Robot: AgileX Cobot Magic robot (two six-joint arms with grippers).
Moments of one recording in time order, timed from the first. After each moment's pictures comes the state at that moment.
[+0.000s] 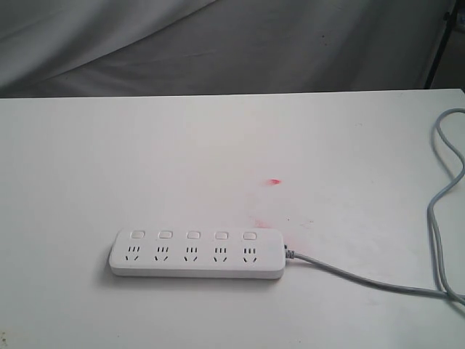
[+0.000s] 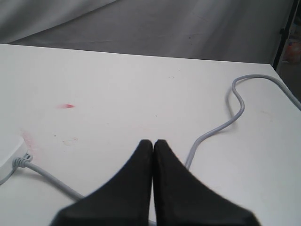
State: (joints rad) left arm 0.12 0.00 -0.31 -0.28 0.24 0.49; right arm -0.17 0.01 0.00 -0.01 0.34 -0.02
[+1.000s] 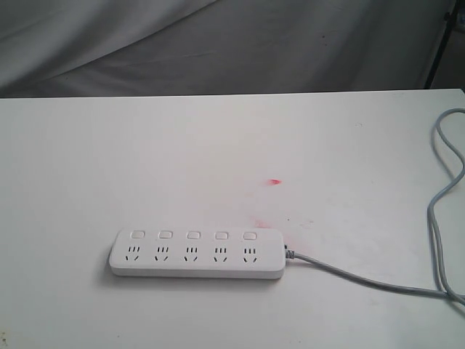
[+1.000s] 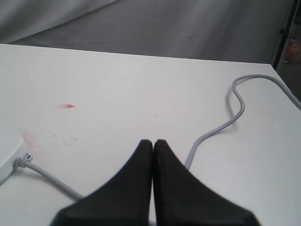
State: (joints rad) left arm 0.12 0.00 0.00 0.11 0.12 -0.06; right arm -0.17 0.01 0.00 -0.01 0.34 -0.02
